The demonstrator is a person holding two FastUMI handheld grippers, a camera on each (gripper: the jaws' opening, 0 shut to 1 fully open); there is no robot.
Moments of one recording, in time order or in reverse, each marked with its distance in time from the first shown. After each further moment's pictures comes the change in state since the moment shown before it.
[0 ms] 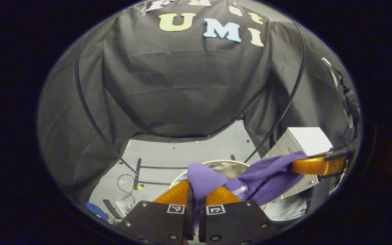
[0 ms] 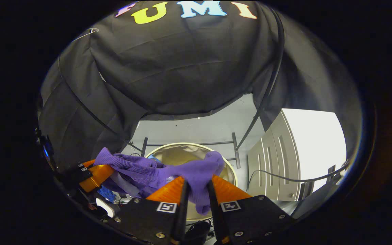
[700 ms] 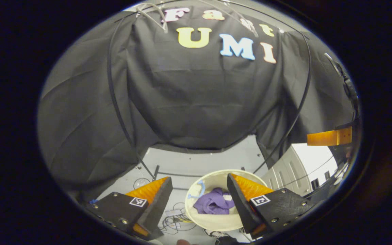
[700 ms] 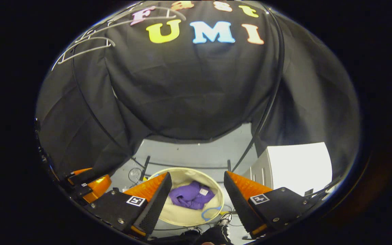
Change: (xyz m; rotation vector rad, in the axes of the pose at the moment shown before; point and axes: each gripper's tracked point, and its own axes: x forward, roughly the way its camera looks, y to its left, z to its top) left arm -0.144 0.046 0.080 -0.080 -0.203 0.143; right arm -0.130 0.000 0.113 -0.102 -0.288 -0.012
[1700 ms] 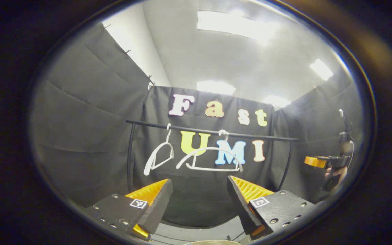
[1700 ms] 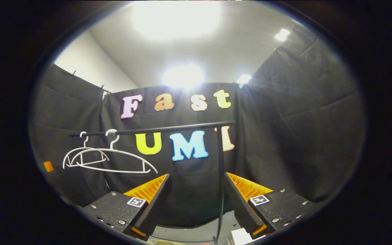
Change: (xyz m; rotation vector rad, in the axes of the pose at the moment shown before) left arm -0.276 -0.002 0.369 -0.121 -0.741 -0.031; right arm -0.237 -0.131 0.293 0.016 -0.844 -0.135
